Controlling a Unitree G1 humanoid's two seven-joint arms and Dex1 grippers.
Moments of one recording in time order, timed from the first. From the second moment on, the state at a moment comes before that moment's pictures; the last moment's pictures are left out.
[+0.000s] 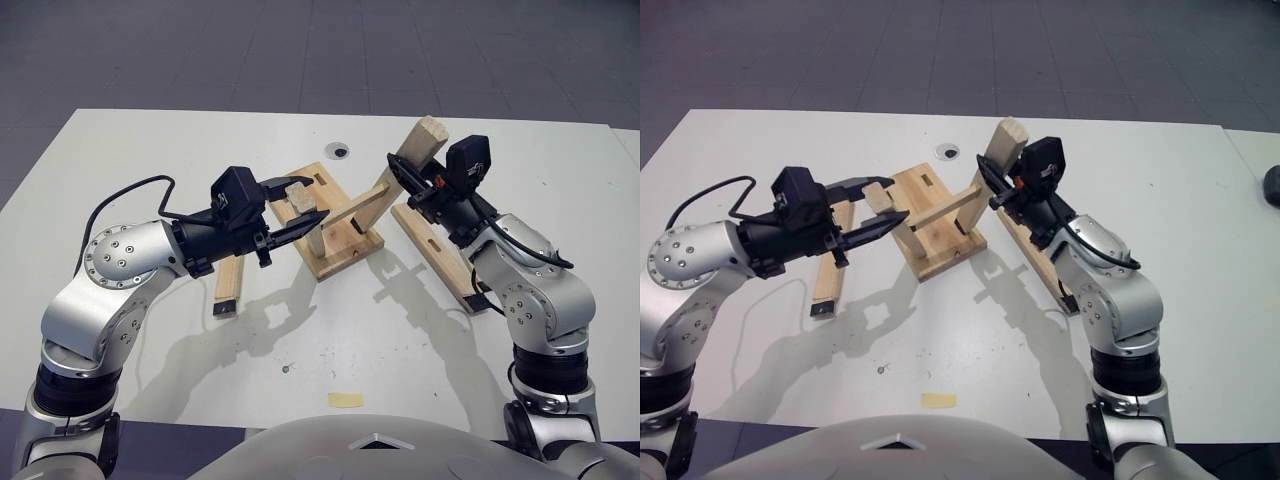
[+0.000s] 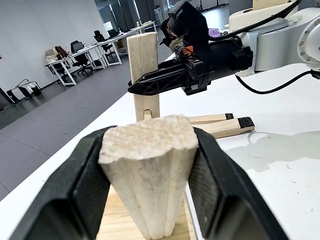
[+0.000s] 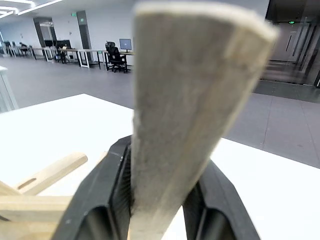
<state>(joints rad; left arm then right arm) -0.18 0.69 -0.02 -0.66 -0.57 0.53 -0.68 -0.22 -0.42 0.04 -0.49 0.50 0.65 0.28</state>
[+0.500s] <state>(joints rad) -0.19 0.67 -0.04 -0.64 -0.55 0.51 -0.68 -0.22 -0.49 0.07 -0.44 0.56 0.59 0.25</state>
